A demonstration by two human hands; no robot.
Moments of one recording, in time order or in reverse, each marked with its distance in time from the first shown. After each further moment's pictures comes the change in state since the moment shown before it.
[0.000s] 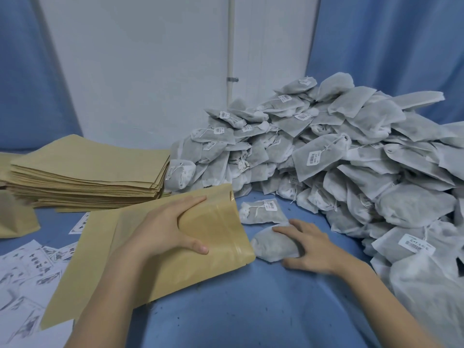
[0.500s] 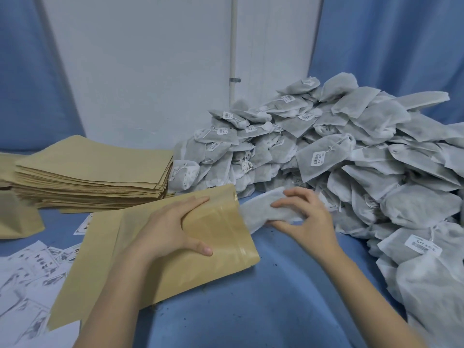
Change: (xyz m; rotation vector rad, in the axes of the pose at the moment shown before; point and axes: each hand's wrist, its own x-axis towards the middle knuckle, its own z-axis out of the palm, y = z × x) left_hand -0.002 0.001 -0.001 -0.015 0.008 -0.021; right_hand 0.005 -0.057 -0.019 0.483 0.828 -0.244
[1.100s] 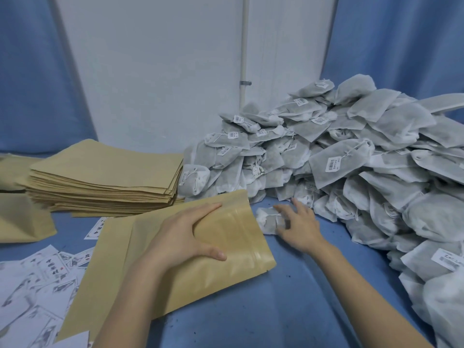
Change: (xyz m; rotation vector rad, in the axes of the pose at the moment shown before) left_hand 0.004 -0.005 0.007 -0.099 0.060 0.009; right_hand 0.028 0.059 0.050 -0.494 -0.523 0.354
